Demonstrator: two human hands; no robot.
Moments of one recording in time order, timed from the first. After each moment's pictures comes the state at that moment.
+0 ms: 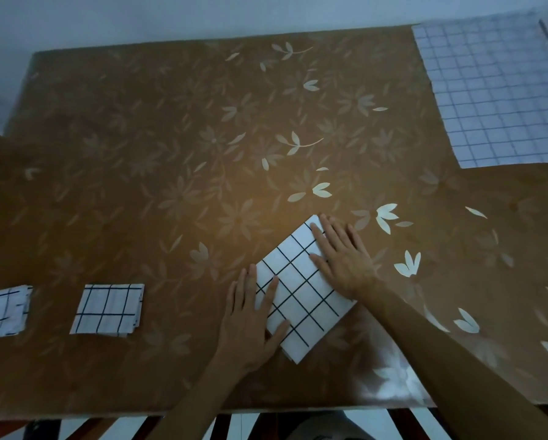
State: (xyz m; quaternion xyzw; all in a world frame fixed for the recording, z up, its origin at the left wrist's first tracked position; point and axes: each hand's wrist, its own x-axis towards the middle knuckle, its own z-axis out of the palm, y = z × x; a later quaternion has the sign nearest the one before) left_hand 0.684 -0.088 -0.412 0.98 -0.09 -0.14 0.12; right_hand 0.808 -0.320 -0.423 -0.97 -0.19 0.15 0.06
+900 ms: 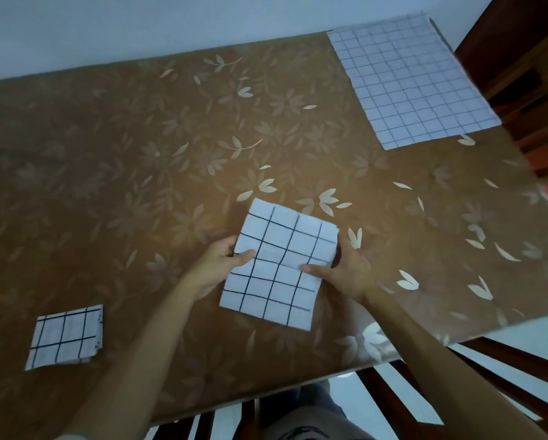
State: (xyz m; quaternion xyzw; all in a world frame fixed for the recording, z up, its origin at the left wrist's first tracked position) left_hand 0.799 -0.113 -0.352 0.70 0.07 -0.37 0.61; right_hand 0.745 -0.383 -0.351 -0.84 0.17 0.18 0.49
